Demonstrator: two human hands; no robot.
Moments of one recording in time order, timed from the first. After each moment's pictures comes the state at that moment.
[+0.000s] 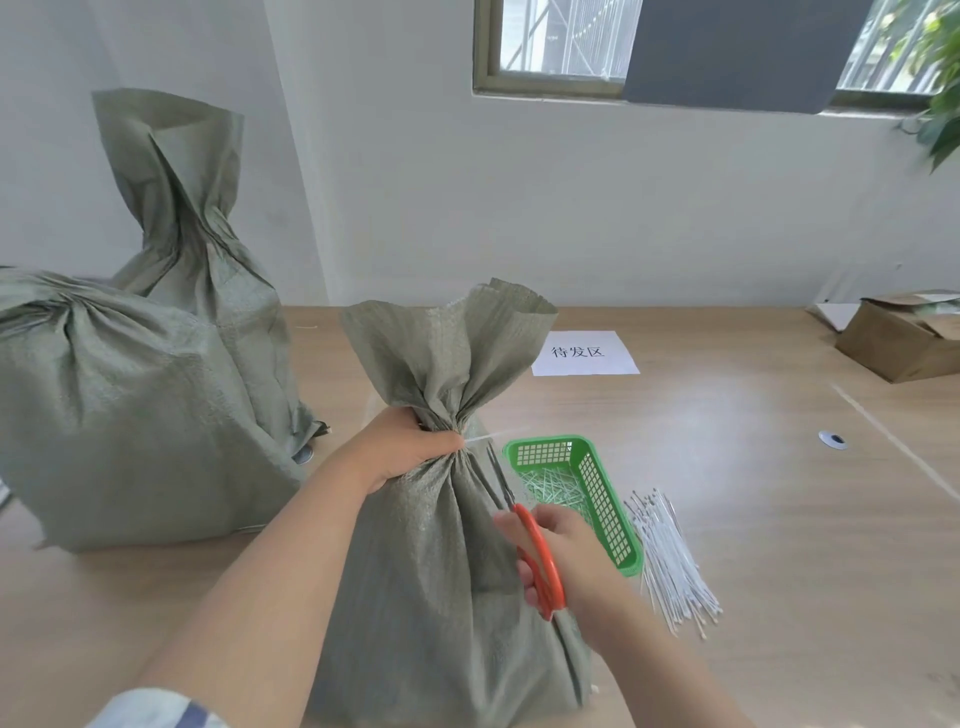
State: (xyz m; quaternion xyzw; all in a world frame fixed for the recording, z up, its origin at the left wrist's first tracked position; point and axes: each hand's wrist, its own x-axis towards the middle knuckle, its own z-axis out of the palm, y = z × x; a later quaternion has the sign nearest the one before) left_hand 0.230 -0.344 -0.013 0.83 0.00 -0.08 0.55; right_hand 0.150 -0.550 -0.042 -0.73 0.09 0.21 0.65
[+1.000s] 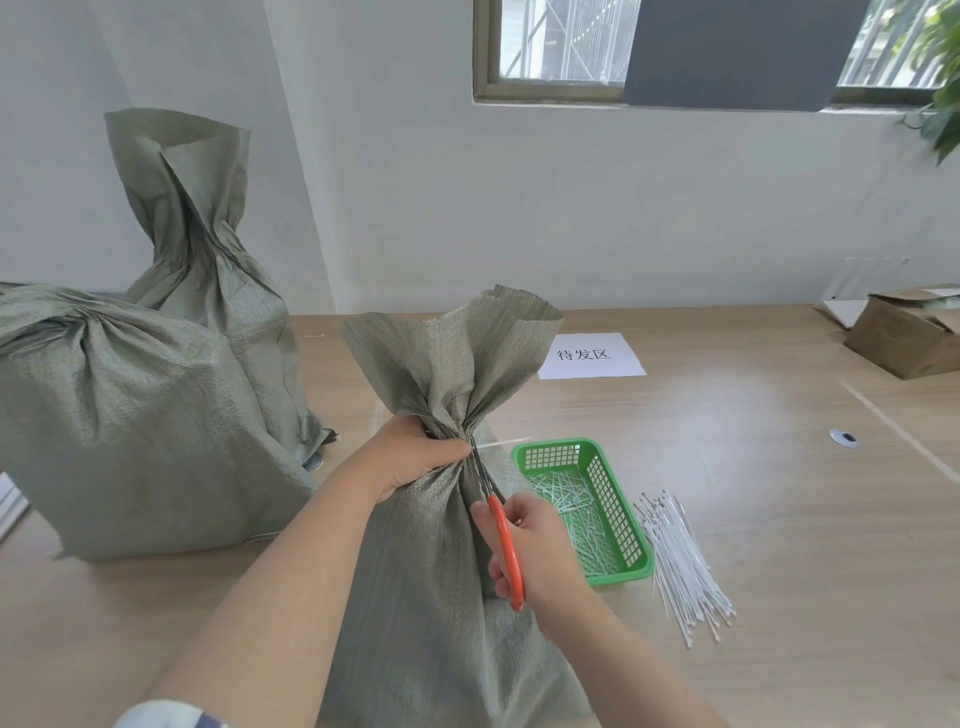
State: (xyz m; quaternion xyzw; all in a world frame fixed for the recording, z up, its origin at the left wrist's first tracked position) left_hand 0.226 -0.345 -0.012 0.81 0.00 -0.08 0.58; right_hand 0.149 -0.510 -0.038 -0.74 0.09 0.15 0.65
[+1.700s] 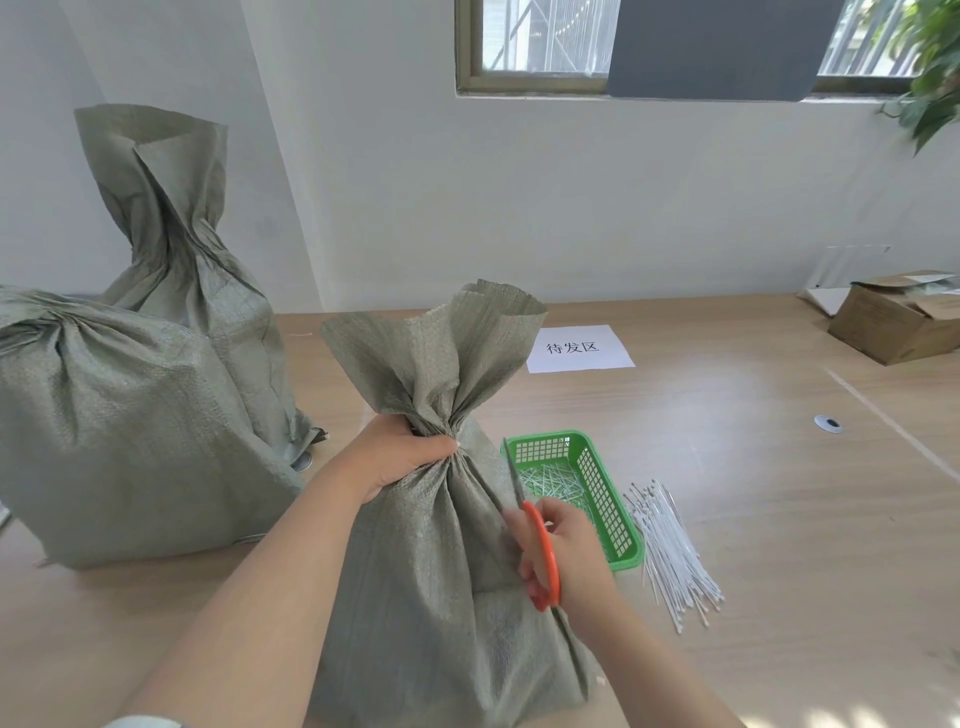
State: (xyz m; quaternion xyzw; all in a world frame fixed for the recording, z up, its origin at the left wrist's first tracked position) left_hand 0.223 -0.345 -0.011 0.81 0.02 -0.08 0.57; right_hand 0.150 -0.549 -0.059 -0.75 0.08 0.10 0.65
